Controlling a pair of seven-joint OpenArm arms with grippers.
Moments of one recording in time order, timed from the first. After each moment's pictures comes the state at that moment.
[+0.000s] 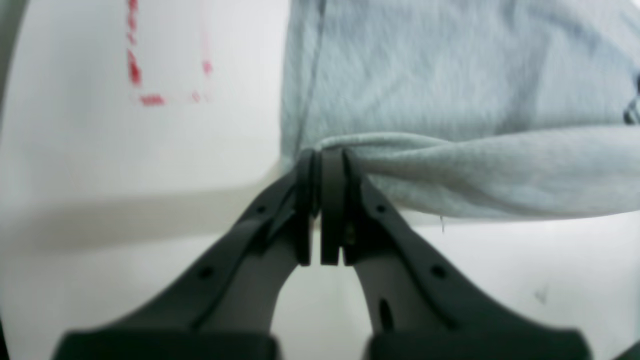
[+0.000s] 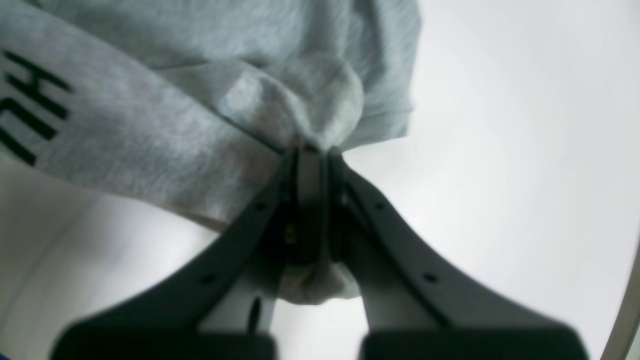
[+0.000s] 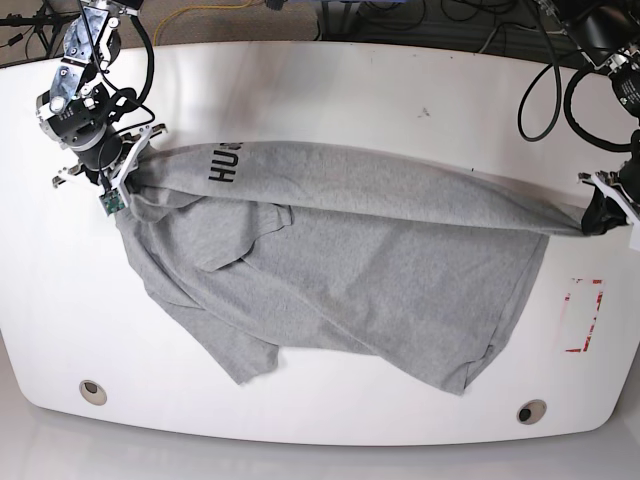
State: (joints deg) left arm 1.4 -23.0 -42.8 99.6 -47.5 -41.9 73.7; right arm -15.4 14.3 27.5 111.3 12.2 40.5 -55.6
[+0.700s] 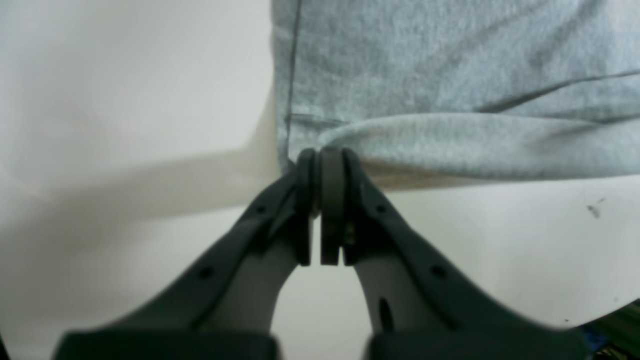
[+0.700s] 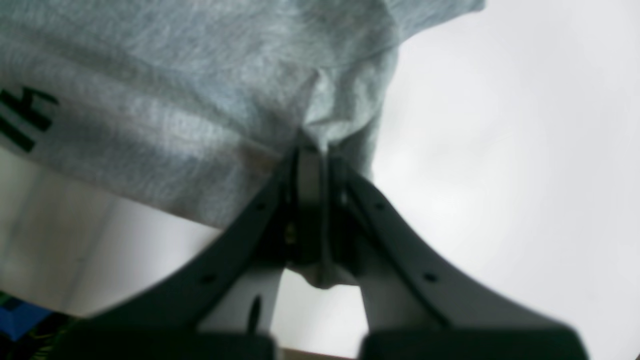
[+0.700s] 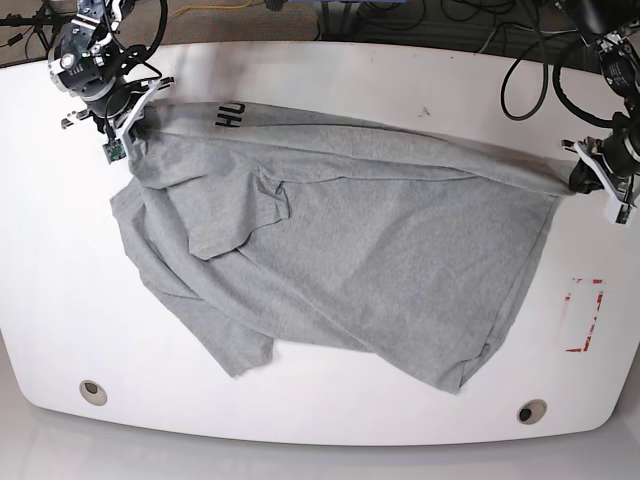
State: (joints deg) left arm 6.6 -23.0 -38.6 97.3 -38.8 -41.9 73.3; right arm -24.9 8.6 32.4 111.5 12.2 40.2 -55.2
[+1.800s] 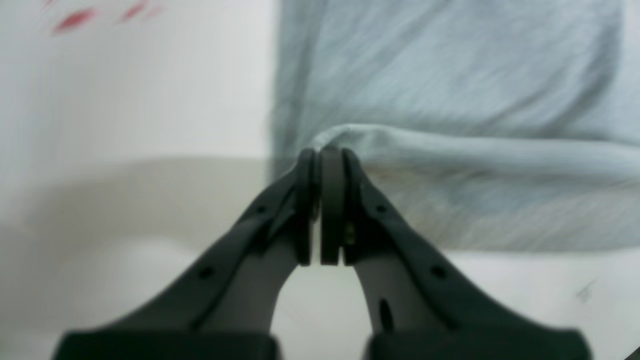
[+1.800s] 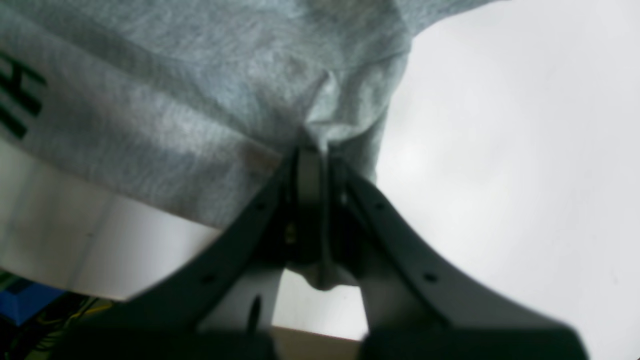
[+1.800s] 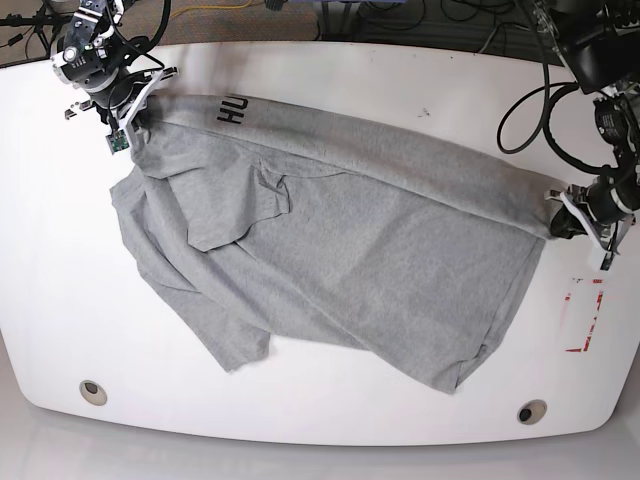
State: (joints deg) left arm -8.3 -23.1 -29.5 83.2 -34.0 -41.9 67.8; right arm -27.1 8.5 32.3 110.9 12.2 40.2 -54.7
